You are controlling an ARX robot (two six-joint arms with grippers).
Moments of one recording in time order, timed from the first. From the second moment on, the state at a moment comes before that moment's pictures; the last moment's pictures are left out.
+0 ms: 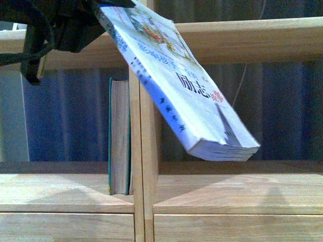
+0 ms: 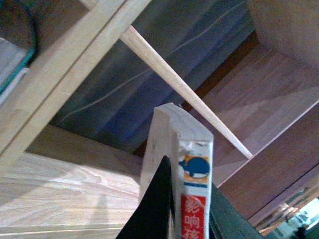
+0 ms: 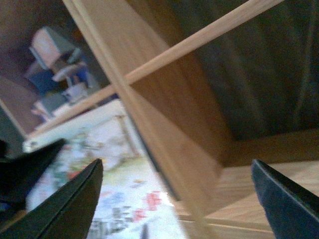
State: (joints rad) left arm -0.45 1.22 0.97 0.52 0.14 -0.77; right arm 0.13 0.82 0.65 0.47 -0.21 0.55
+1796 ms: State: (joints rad) left arm 0.37 1.30 0.85 0.85 0.60 0.27; right arm 0.00 0.44 0.08 0.36 0.00 0.01
